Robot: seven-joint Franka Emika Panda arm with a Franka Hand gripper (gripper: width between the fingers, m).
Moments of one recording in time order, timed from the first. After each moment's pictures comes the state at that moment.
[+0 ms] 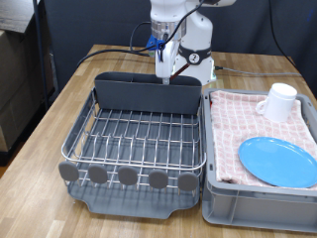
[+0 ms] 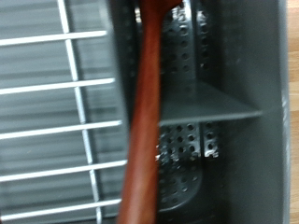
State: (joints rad) arm 0.04 -0.36 -0.26 -2.78 -0.14 2.33 2.32
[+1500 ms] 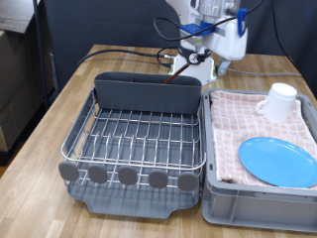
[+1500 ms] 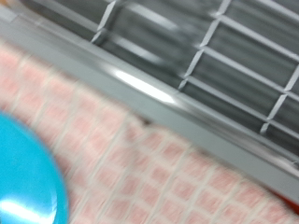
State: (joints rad) arm 0.21 -0.29 -0.11 -2.58 -0.13 2.45 2.00
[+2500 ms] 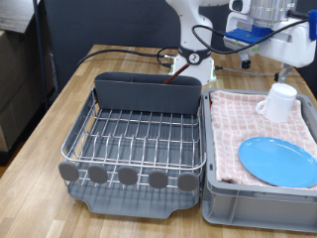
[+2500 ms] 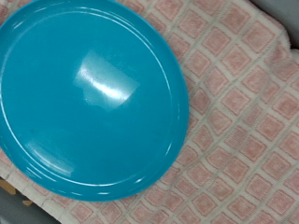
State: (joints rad) arm 0.28 -0.10 -0.03 -2.35 0.02 2.41 1.93
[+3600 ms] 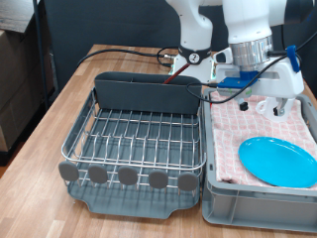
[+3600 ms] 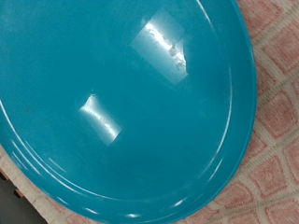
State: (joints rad) arm 0.28 0.06 0.00 -2.46 0.66 2.78 1.24
